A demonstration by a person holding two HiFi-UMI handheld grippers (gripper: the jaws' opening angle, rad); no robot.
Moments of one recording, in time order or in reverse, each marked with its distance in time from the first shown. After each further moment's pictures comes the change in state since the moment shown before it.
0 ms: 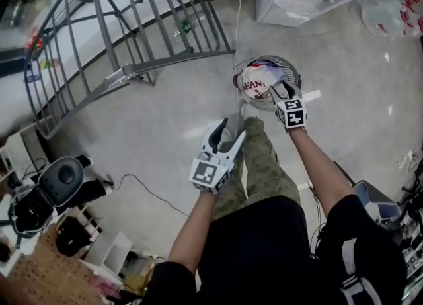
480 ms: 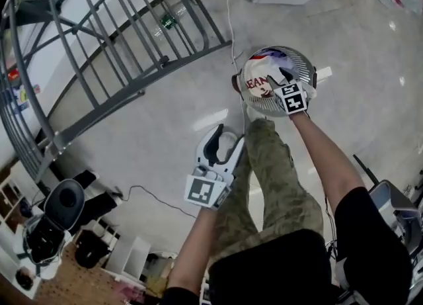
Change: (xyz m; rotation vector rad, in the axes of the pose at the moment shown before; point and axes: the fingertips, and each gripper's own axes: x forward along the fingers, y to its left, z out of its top) left arm 0.089 0.071 -0.083 -0.028 0.048 0.010; right arm 0.184 -0.053 -0.109 -0.011 0.105 0.043
